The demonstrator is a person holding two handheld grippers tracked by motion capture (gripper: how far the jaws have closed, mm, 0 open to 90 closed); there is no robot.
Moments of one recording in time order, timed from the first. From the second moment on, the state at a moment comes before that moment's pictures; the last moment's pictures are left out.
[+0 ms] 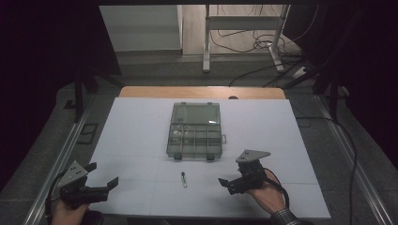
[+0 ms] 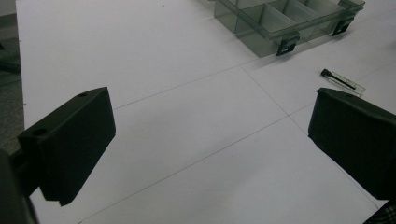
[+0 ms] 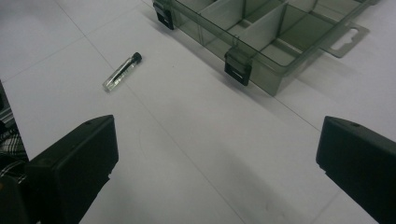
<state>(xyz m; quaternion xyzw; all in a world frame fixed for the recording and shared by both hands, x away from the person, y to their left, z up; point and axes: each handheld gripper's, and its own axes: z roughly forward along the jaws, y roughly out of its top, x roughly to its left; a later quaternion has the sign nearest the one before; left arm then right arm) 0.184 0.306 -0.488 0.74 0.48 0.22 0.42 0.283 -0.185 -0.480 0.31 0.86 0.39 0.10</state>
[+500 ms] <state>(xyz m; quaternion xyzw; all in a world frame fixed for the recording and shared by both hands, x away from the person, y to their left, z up) 0.184 0.306 -0.488 0.74 0.48 0.22 0.42 0.297 -0.164 -0.488 0.30 0.87 0.38 0.08</state>
